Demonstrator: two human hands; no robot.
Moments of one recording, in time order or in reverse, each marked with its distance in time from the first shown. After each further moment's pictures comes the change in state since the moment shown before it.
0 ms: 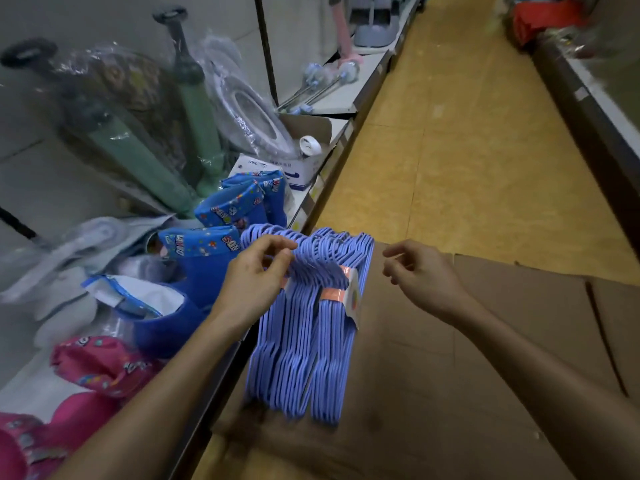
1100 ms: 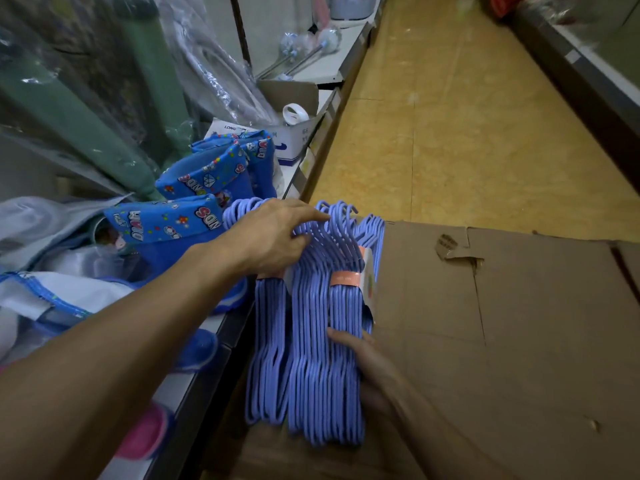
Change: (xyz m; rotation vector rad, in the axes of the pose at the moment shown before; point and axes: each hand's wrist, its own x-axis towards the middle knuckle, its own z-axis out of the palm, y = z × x) left_hand 0.085 -0.041 0.014 0.753 -0.498 0.419; right_hand -0.031 0.079 0.211 1.225 -0.210 0.679
